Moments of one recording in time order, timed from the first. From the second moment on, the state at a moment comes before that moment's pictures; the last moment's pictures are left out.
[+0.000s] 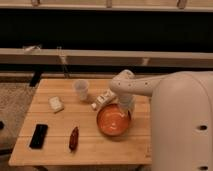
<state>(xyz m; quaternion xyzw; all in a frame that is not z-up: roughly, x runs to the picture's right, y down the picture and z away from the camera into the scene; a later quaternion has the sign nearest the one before) 0.145 0.143 0.850 -0.23 0.31 0.55 0.74</state>
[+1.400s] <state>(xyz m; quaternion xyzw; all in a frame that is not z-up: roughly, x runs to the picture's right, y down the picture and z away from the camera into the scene) 0.195 0.132 0.849 -0.28 0.28 0.65 0.65</state>
